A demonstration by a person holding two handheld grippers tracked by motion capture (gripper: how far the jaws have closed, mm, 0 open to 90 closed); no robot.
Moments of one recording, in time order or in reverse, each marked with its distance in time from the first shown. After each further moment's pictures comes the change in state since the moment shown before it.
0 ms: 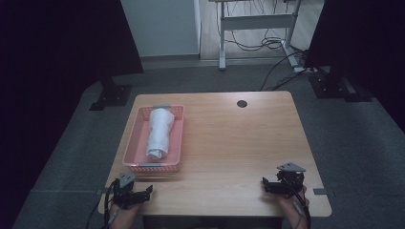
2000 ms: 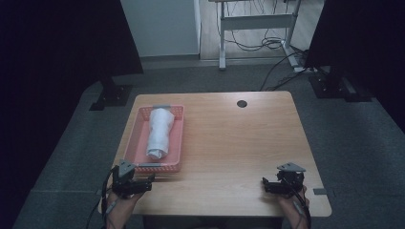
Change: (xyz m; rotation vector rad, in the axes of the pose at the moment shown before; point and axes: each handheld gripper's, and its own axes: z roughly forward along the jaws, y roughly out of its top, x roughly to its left) left arm -0.020 0.062 -0.035 -0.071 -0.020 0.063; right arm 0.000 0.000 0.000 0.001 0.003 -0.003
